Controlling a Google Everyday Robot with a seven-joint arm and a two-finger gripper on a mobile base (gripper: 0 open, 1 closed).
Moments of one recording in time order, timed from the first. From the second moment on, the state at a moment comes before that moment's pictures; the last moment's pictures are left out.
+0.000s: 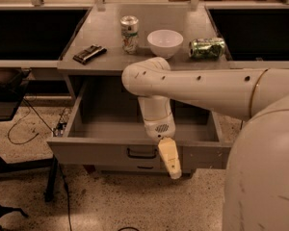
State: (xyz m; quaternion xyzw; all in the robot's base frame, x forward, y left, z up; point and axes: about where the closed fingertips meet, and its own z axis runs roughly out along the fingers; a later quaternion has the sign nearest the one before) arm 0.457 -0.074 0.677 0.74 -0.62 -0.09 0.23
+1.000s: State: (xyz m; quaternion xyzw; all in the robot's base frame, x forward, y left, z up) arm 0.409 -0.079 0.670 0.76 -0.56 -0.10 0.31
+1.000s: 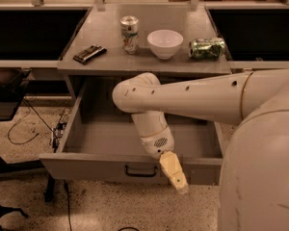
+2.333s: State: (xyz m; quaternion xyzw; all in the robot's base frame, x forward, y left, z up) arm 0.400 -0.089 0.705 0.77 -0.57 -0.06 0.28
